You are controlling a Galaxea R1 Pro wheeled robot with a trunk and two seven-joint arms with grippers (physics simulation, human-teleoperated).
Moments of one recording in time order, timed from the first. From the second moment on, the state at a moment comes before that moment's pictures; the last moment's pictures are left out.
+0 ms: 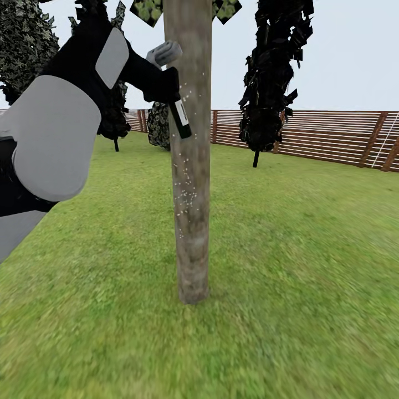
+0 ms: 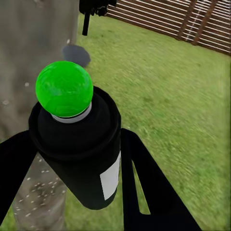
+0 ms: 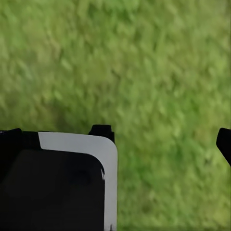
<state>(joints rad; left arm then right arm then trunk) -2.02 -0.17 0.20 -0.37 0.00 0.99 -0.24 -0.28 -0.21 0.02 0.06 -0.06 -0.23 0.28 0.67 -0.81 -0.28</state>
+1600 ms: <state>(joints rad) -2.02 -0.17 -0.02 -0.04 0.01 0.75 -0.24 -0.28 -0.21 0.02 0.06 -0.06 -0.23 0.28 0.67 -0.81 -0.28</state>
